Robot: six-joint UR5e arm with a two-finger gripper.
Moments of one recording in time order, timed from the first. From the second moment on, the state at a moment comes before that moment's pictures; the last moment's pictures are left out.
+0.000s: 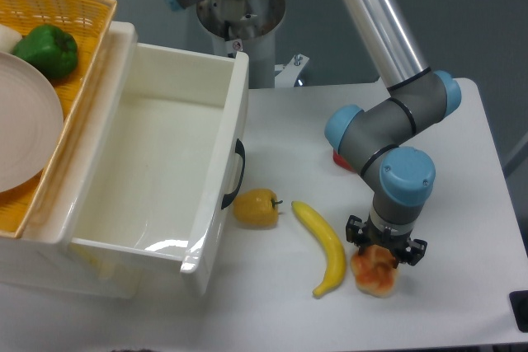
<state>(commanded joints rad) 2.61 -2.26 -1.41 -0.93 1.54 0.97</state>
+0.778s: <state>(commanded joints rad) 2.64 -2.14 -1.45 -0.94 1.52 0.96</state>
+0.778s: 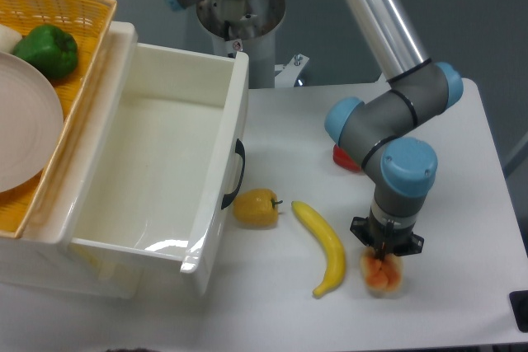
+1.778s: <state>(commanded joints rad) 2.78 -2.05 -1.16 -1.41 1.57 1.56</state>
